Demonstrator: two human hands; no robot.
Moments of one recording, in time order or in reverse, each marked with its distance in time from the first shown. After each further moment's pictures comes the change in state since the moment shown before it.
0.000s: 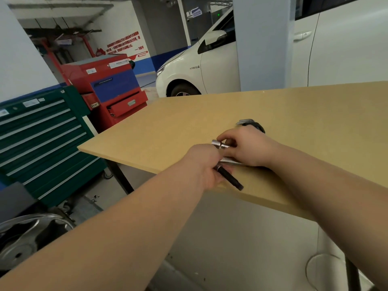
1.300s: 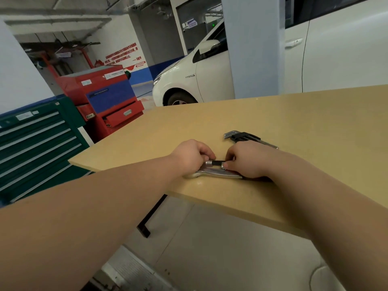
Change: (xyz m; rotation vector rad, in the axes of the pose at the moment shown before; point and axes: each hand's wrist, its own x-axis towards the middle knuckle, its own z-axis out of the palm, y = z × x) left_hand 0.105 0.033 -0.025 1.278 -0.033 0.623; right_hand 0.004 0.020 -0.006 -0.206 -0.245 0.198
